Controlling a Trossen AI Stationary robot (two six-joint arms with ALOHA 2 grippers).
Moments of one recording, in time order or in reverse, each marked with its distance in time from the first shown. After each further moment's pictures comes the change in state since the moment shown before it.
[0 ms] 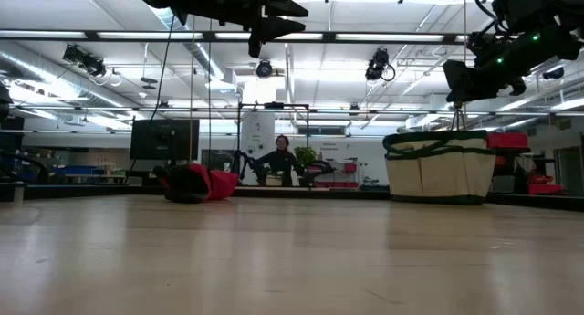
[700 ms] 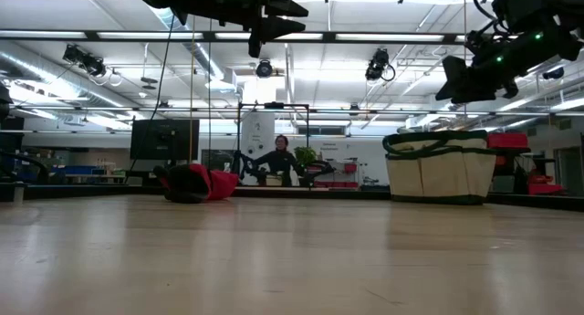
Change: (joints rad) left arm 0.000 0.000 0.000 0.000 0.000 -0.003; right arm 0.000 0.000 0.000 -0.001 -0.097 0.025
